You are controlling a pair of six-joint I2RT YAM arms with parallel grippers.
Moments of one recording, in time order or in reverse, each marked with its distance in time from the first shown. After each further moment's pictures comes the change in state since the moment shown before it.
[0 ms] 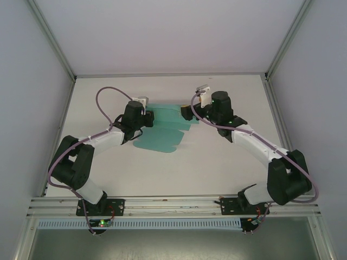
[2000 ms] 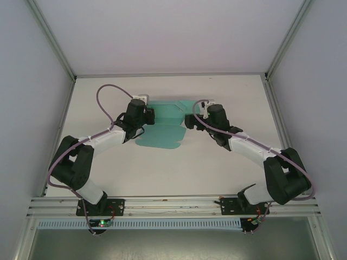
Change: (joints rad) left arm -0.026 0.000 0.045 -0.034 -0.079 -0.015; right arm 0.037 0.003 -0.168 0.016 0.194 0.268
